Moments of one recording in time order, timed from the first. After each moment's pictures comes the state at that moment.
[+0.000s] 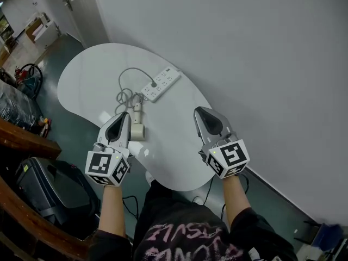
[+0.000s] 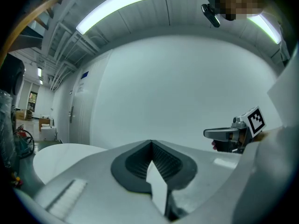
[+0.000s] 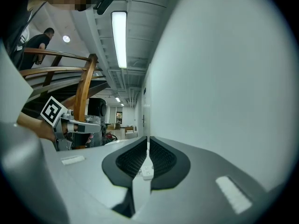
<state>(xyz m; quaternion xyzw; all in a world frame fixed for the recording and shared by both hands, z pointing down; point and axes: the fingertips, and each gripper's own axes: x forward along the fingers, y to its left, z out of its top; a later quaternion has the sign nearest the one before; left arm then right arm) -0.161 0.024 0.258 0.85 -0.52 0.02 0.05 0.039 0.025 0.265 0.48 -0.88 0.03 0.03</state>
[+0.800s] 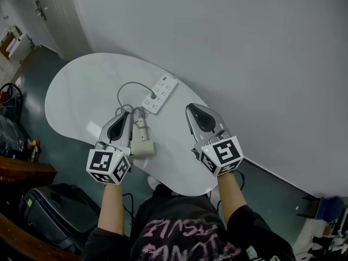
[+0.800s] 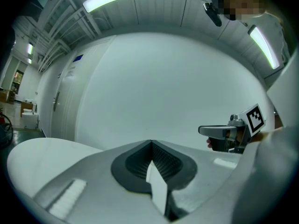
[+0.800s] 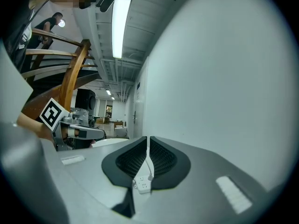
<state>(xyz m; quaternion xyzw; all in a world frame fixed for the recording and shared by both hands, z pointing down) -0.209 -0.067 0.266 0.90 -0.43 0.00 0.10 -0.041 -0.040 0.243 0.54 -0.84 0.02 0.07</state>
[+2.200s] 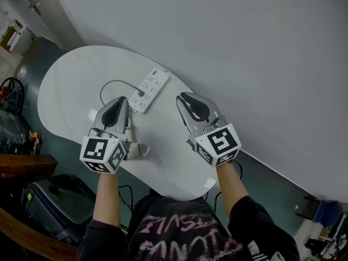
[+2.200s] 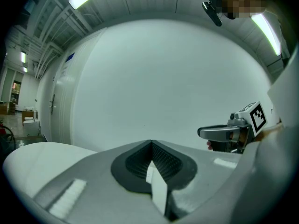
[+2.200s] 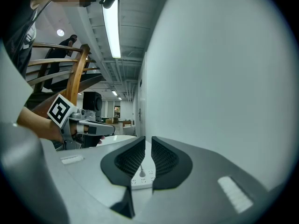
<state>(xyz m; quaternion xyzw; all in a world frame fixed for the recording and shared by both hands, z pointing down) -0.127 -0.128 0.276 0.89 -0.44 0.04 0.08 0.018 -0.098 0.273 0.48 -0.87 0.05 0.07</state>
